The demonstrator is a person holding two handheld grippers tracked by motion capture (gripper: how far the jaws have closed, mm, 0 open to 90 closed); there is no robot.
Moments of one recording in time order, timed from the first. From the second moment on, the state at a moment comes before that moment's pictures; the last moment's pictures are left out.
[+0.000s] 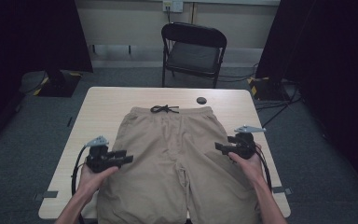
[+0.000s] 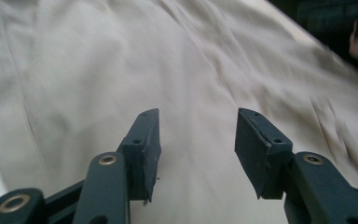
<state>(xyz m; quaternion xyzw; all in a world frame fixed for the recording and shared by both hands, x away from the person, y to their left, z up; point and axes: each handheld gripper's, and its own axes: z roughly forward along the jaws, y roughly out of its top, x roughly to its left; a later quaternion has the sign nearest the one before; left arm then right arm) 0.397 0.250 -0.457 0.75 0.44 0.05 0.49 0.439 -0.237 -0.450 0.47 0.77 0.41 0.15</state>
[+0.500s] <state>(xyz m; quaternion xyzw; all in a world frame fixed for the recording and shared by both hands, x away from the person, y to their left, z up) 0.457 0.238 -0.493 0.77 0.48 0.08 0.41 0.479 -0.193 -0.487 0.48 0.79 0.34 0.19</state>
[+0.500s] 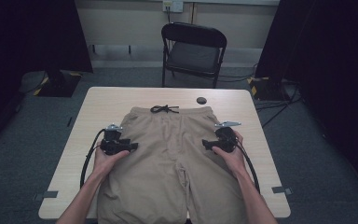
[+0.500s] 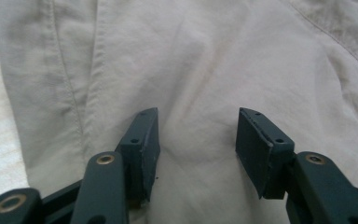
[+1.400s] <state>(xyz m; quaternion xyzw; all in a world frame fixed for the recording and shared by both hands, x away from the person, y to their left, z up) 0.540 0.221 -0.499 0.78 0.45 0.19 0.39 0.545 -0.217 -0.499 0.50 0.77 0.33 0.22</state>
